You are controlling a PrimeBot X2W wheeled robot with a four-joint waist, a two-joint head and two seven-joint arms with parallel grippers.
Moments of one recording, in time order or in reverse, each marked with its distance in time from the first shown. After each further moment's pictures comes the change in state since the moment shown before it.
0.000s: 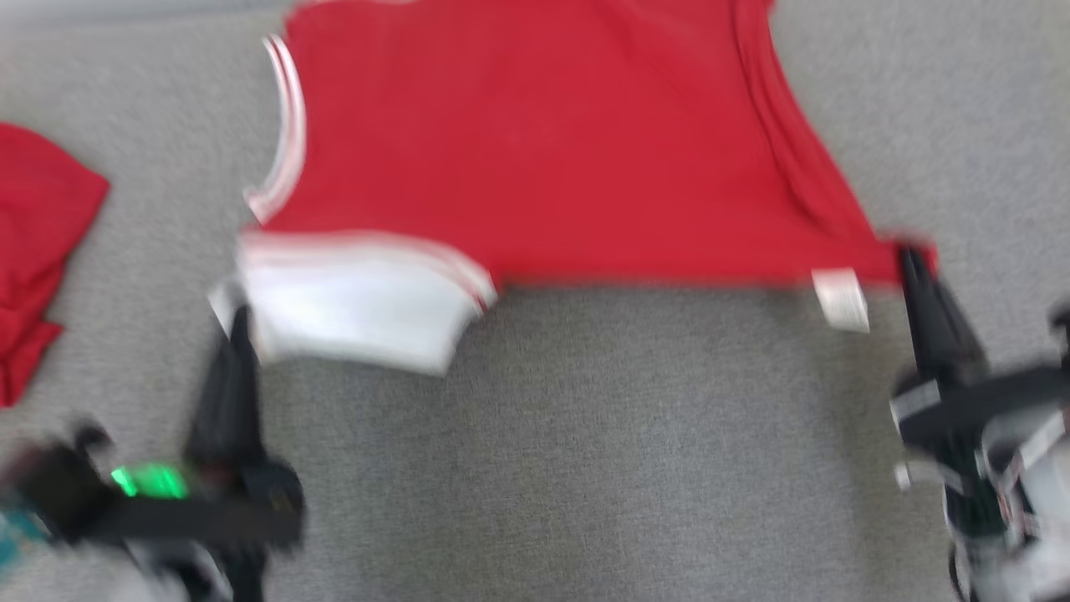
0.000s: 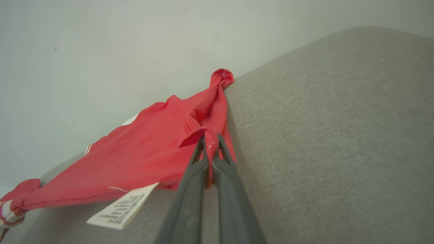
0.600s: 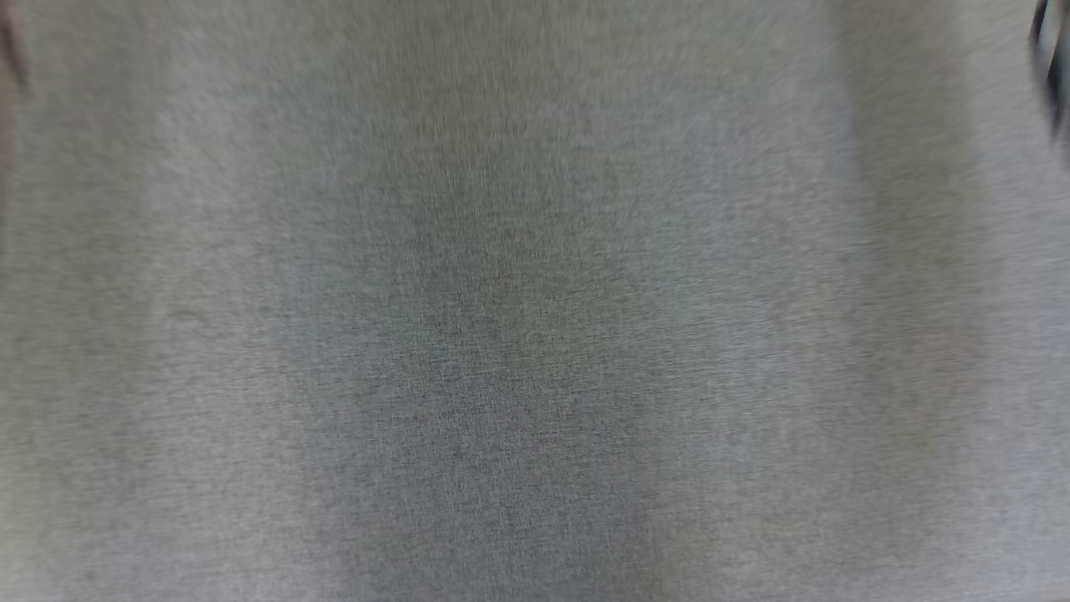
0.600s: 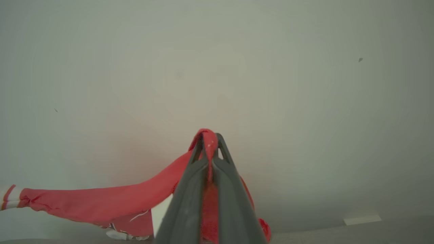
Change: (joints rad) left arm -1.283 -0.009 -0.195 0.912 -0.039 -0.287 0.014; right arm -1.095 0.088 0.131 0.587 -0.174 0.000 -0.019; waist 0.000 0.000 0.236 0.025
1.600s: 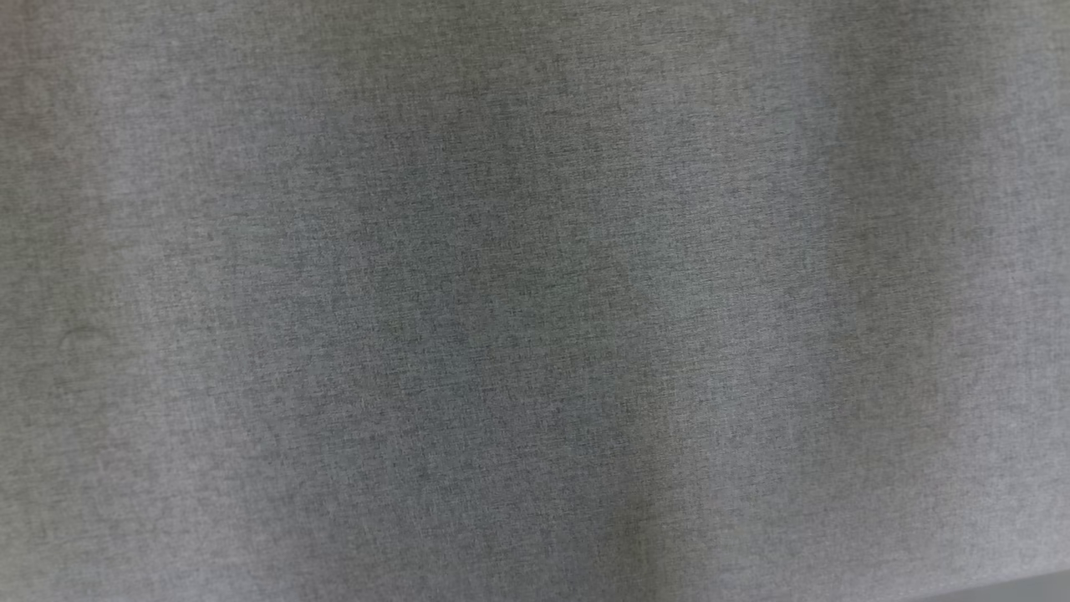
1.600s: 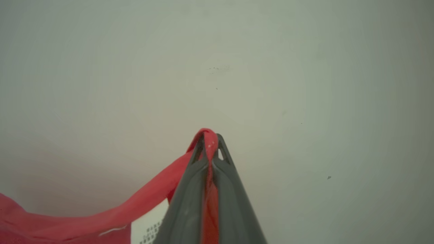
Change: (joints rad) left arm -0.716 -0.132 0.025 0.353 0.284 0.006 0.178; right arm -0.574 0.040 -0.212 0.300 -0.300 0.000 0.064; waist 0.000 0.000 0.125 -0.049
